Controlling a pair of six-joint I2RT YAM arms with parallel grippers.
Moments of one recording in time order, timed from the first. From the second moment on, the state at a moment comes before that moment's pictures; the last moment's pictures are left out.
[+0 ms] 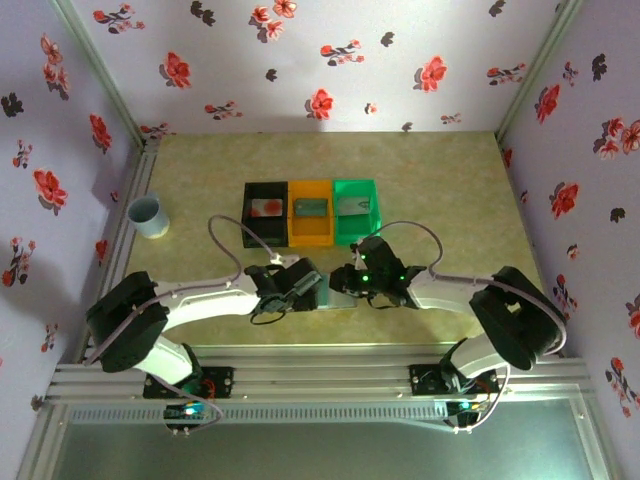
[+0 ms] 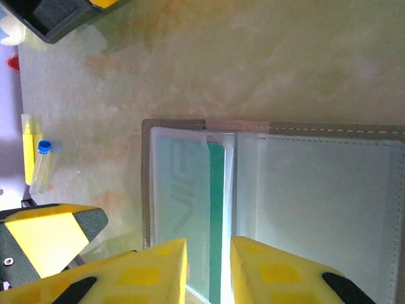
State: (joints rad) left arm -1.06 1.49 0.81 -0.53 -0.25 -1.02; right arm 0.74 1.47 0.55 0.13 -0.37 0.91
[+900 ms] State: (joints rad) left arm -1.03 1.52 0.75 -0.50 -0.22 -1.02; right arm 0.77 1.57 0.58 0.18 -0.37 0.91
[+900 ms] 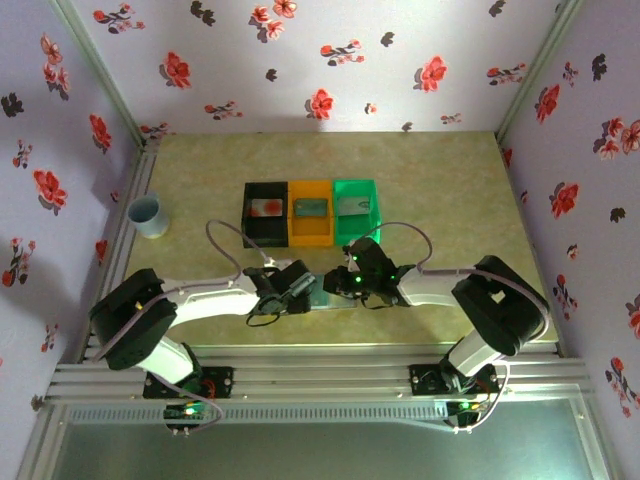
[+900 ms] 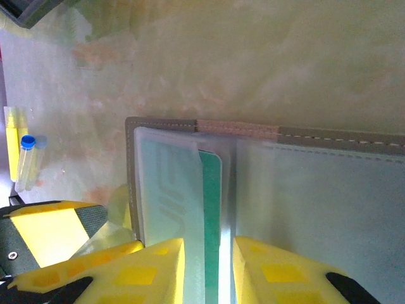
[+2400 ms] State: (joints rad) left arm -1.03 1.54 0.75 -0.49 -0.23 -1.02; right arm 0.78 1.61 0.54 0.31 -0.37 0.89
